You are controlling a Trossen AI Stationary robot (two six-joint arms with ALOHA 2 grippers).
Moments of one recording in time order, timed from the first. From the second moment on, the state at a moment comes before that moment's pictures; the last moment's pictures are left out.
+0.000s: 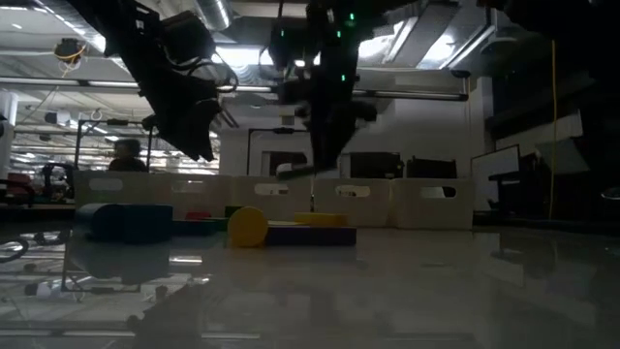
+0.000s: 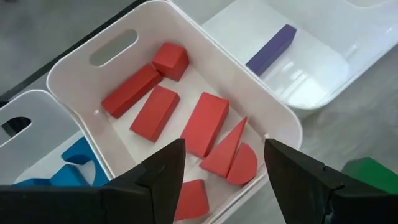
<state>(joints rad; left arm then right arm) 0.45 1.18 0.71 -0.42 -0.39 -0.25 -0.19 2.19 2.00 -1.17 0.14 -0.61</state>
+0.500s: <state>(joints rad) 0.36 1.18 0.71 -0.41 -0.39 -0.25 -0.25 2.17 2.25 -1.57 0.45 -0.36</state>
